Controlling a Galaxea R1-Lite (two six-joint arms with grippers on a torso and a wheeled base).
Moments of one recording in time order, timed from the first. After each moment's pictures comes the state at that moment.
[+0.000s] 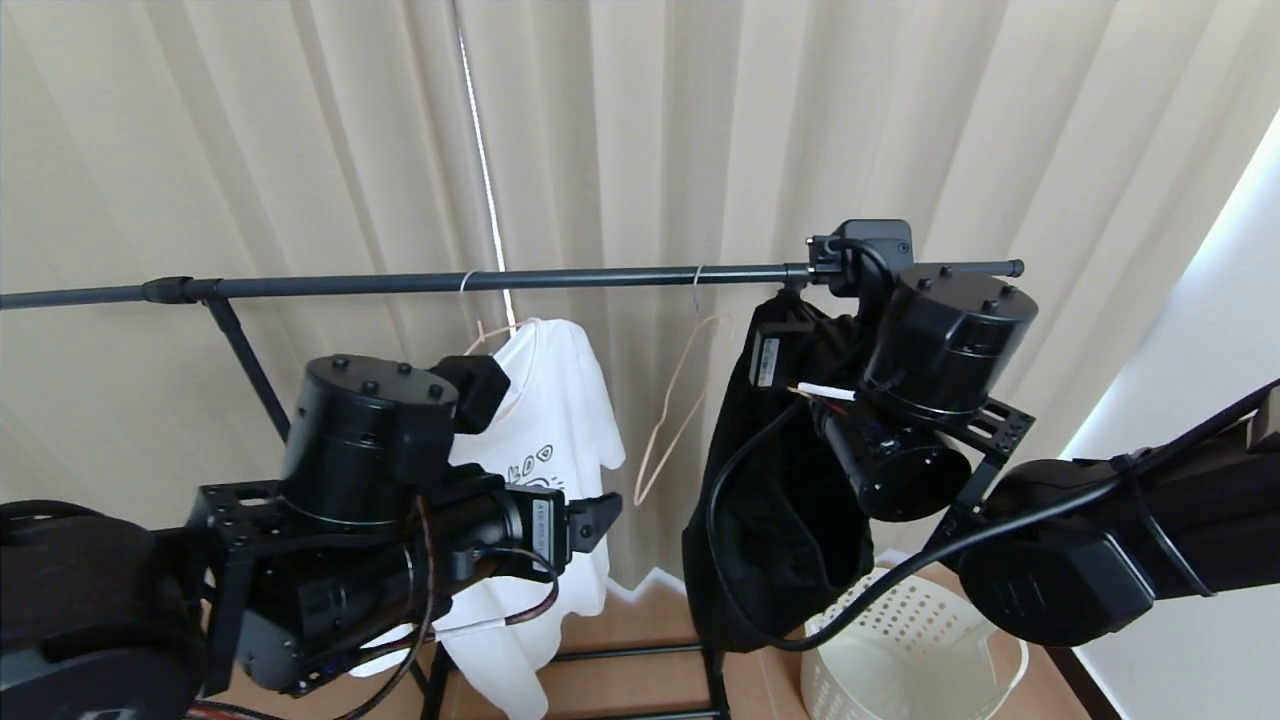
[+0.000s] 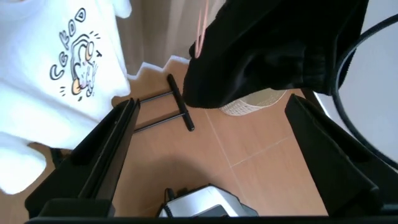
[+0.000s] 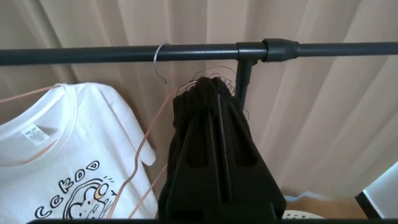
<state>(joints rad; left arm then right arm) -0.72 1.62 -0.76 -0.34 0.20 -0.34 0.71 1.93 -0.99 -1.00 -0.69 0.01</state>
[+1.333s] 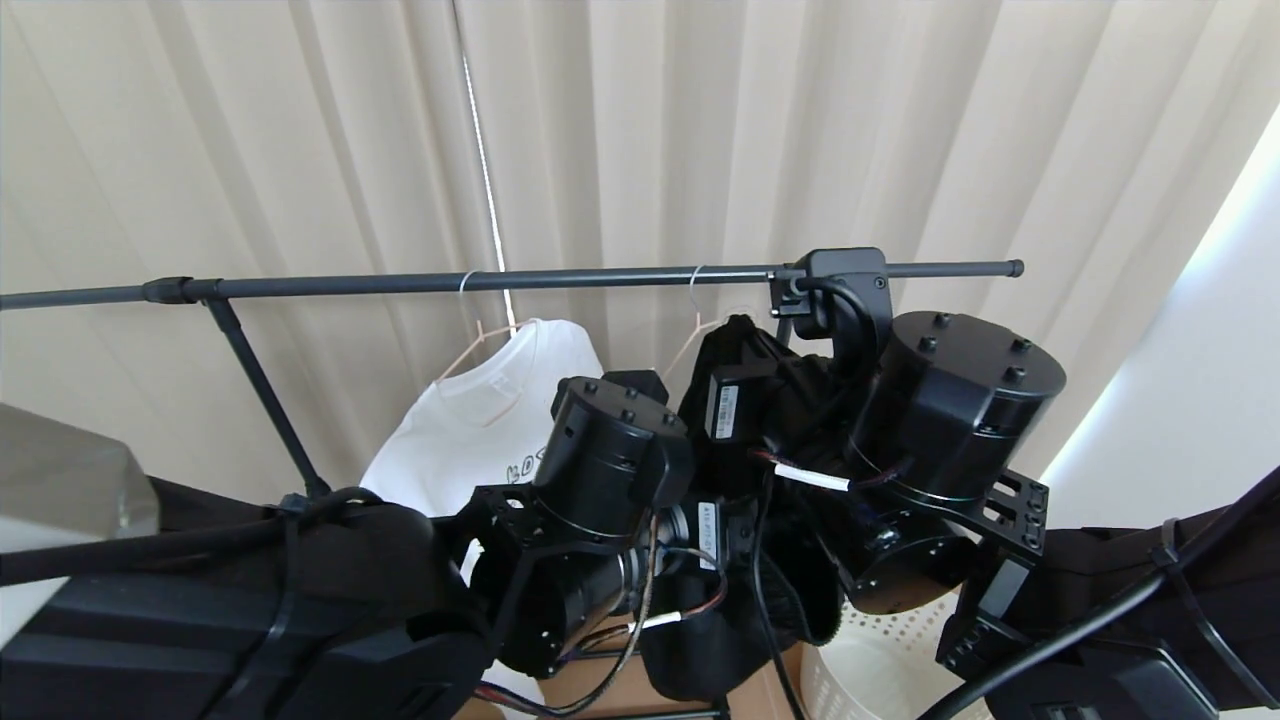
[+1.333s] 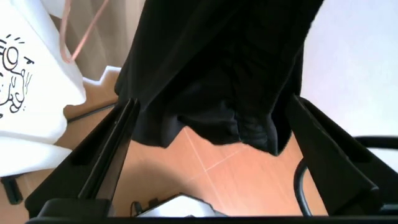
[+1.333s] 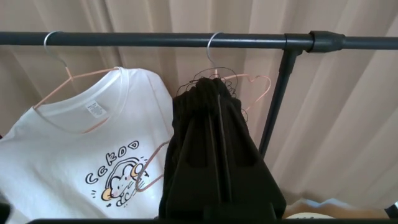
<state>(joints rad) -0.90 1.90 -1.01 -0.39 0.30 -0.45 0.88 1.89 -0.91 -1.06 -0.73 0.01</state>
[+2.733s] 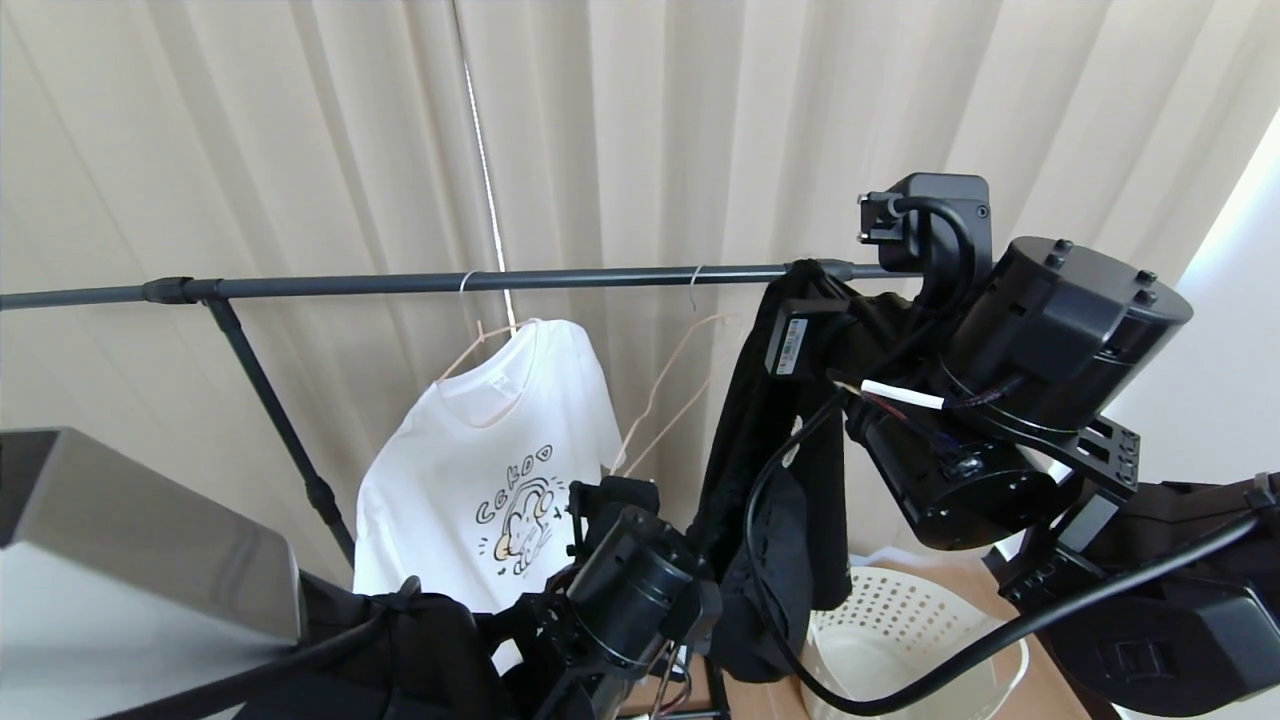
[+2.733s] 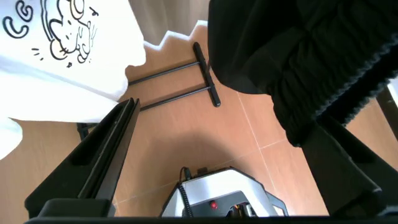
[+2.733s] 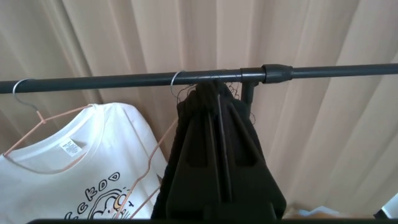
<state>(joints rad) -0.95 1.98 -0.85 -0.36 0.48 -0.45 0.79 1.81 -0.92 -1.08 -0.73 -0.03</state>
